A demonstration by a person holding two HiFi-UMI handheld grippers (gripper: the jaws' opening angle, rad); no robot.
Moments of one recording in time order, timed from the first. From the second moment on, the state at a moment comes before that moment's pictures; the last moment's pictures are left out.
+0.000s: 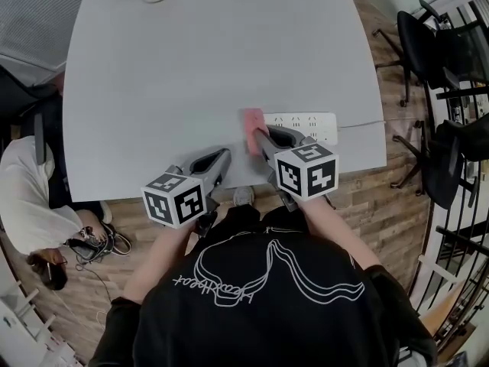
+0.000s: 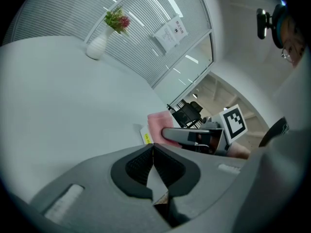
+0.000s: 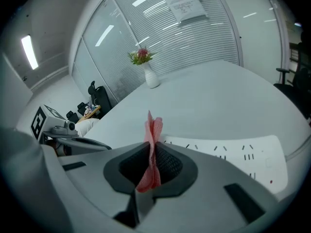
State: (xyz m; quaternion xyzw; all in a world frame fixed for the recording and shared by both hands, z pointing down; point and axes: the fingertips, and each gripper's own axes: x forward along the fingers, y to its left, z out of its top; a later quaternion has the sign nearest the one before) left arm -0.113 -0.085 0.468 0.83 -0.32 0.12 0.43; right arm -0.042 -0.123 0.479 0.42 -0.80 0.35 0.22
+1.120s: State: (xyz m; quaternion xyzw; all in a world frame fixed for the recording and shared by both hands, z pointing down) left arm -0.112 -0.078 0.464 0.84 -0.31 0.12 0.43; right arm -0.029 -0.122 0.490 0.43 -0.80 0.32 0.27
